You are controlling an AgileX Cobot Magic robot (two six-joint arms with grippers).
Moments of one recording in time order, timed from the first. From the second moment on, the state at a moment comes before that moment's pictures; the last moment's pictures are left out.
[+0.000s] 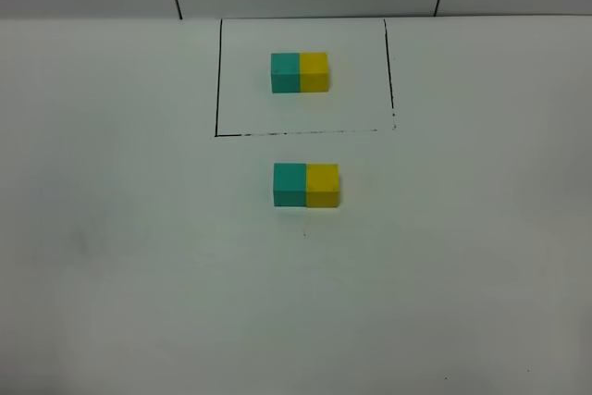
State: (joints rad) left arm -0.02 0.00 -0.50 -0.12 1.04 0.10; right arm -0.04 0.16 -0.65 0.07 1.21 -0.17
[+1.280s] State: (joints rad) left arm -0.02 0.00 -0.50 -0.12 1.04 0.10; right arm 0.02 -0.01 -0.53 0.13 1.16 -0.12
